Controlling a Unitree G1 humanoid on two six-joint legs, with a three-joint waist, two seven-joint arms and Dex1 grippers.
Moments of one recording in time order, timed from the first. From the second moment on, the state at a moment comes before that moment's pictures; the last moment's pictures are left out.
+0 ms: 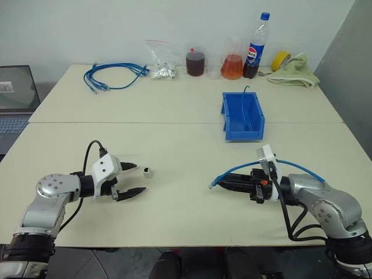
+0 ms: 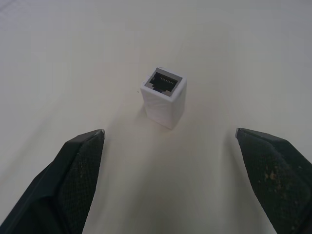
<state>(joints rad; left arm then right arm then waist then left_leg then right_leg) -0.20 0.84 0.06 0.22 -0.24 0.02 -1.16 -0.24 -0.58 0.06 -0.39 0.74 0.75 0.95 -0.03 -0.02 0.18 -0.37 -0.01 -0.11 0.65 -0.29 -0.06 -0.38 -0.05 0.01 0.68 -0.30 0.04</state>
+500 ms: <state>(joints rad) -0.39 0.81 -0.03 0.45 -0.17 -0.07 -1.26 -0.27 -0.57 0.08 -0.39 0.75 0.76 0.95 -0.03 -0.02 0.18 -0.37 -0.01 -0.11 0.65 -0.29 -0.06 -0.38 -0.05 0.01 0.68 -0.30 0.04</state>
